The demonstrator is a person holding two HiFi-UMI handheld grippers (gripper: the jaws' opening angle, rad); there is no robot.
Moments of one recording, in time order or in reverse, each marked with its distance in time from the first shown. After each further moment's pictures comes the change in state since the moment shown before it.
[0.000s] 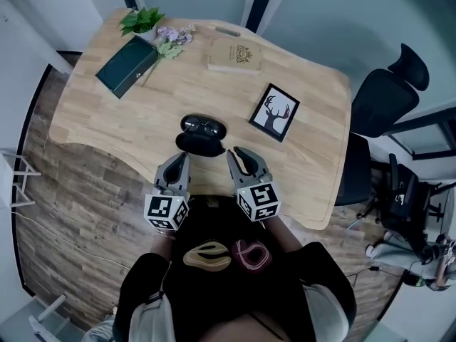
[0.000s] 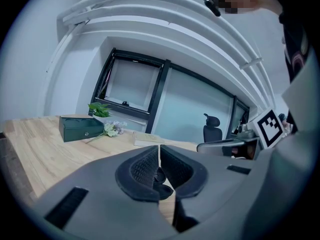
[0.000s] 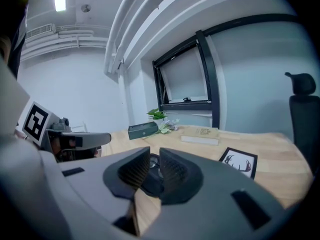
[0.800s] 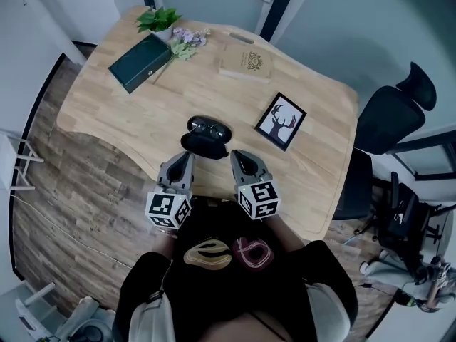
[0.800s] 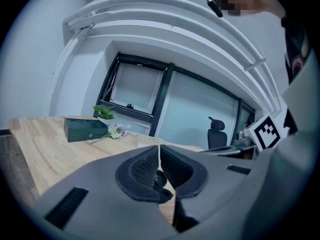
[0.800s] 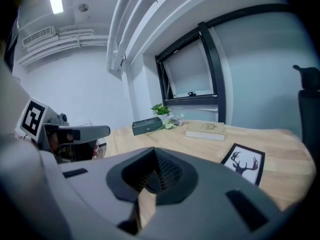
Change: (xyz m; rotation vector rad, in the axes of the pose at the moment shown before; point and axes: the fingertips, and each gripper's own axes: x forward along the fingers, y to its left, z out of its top) left arm -0.003 -0.003 0.008 -0.025 -0.040 0.053; right arm 0.011 -0.001 -0.009 0.001 0.059 0.068
